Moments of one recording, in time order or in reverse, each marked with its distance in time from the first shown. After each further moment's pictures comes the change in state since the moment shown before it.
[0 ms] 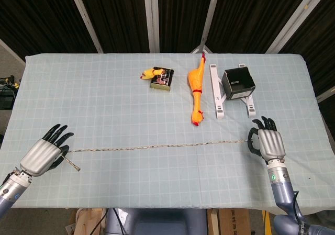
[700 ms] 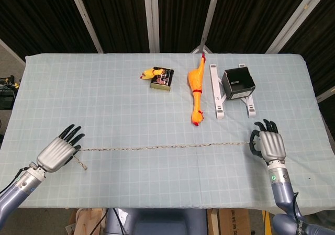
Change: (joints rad) left arm -0.065 -0.071 -0.009 0.050 -0.002 -0.124 0.130; right arm -0.007 -0.031 -0.002 0.066 0.023 -0.024 -0.003
